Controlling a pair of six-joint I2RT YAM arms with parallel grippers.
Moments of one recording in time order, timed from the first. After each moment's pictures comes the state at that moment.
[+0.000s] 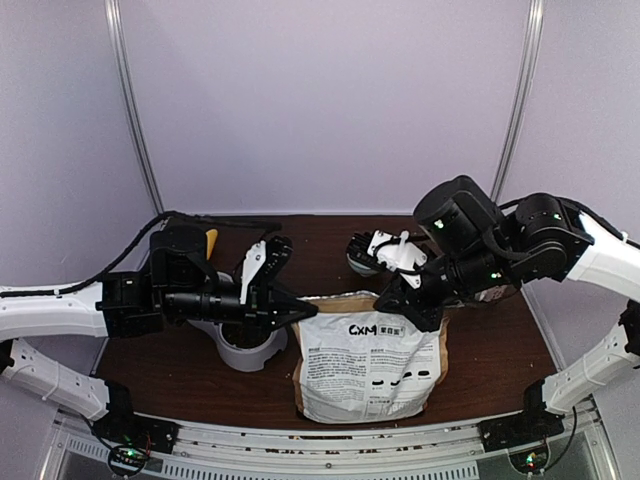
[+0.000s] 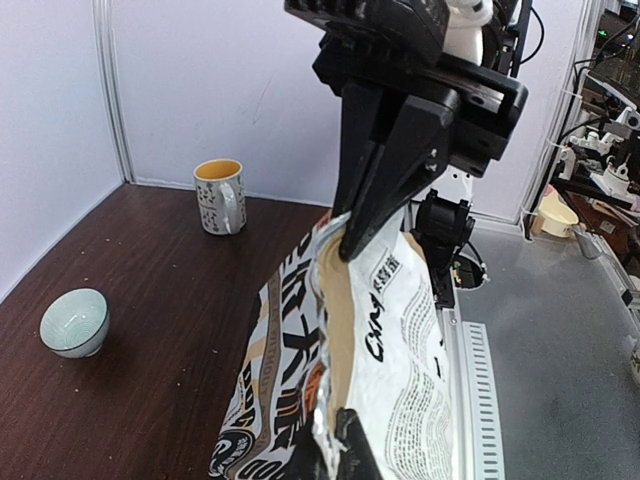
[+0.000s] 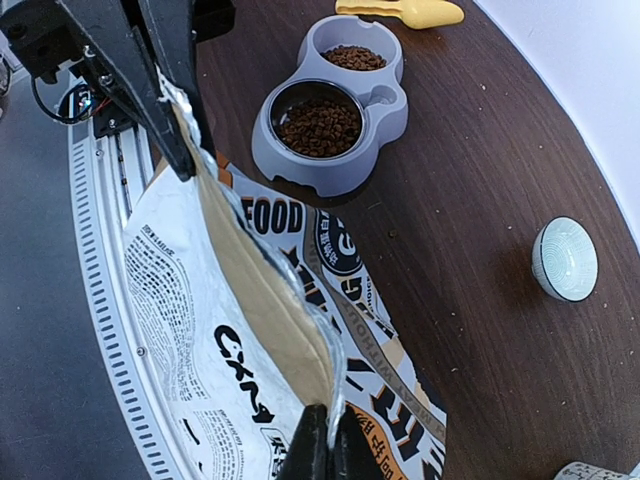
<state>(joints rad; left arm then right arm) -1.12 1.14 0.86 0.05 0.33 -0.01 1.21 1.32 1.49 -1.00 0.12 -0.03</state>
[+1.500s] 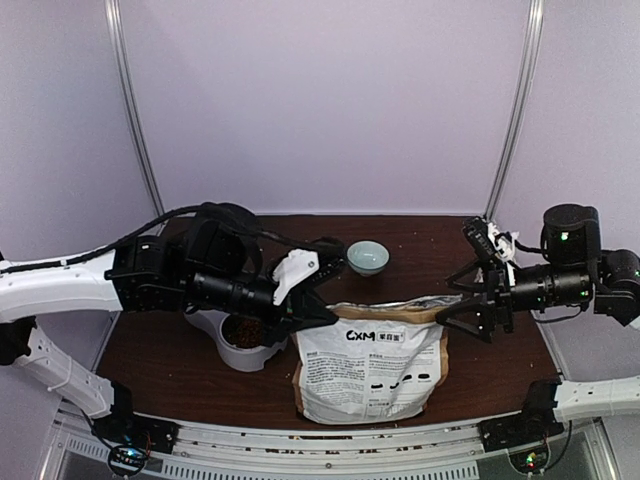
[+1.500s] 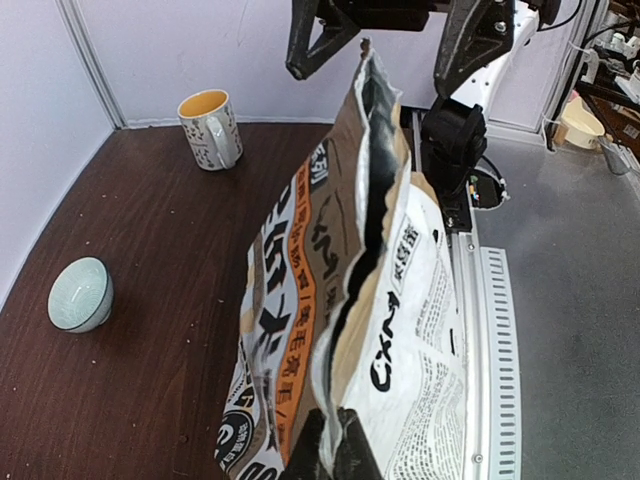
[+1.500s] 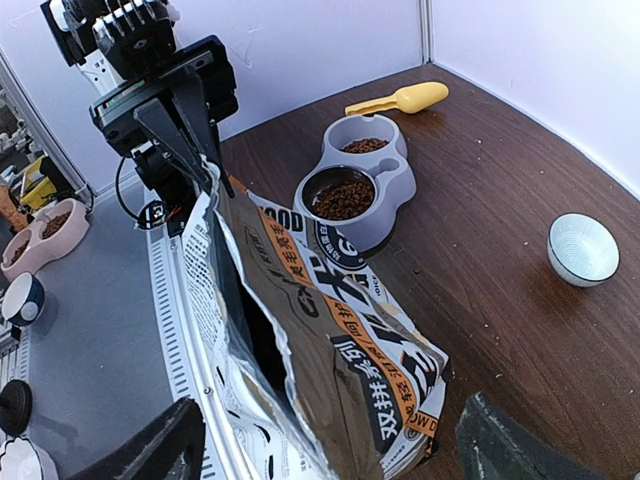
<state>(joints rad) -1.23 1.34 1.23 -0.41 0.17 0.13 0.91 0.75 1.02 -0.74 -0.27 0.06</state>
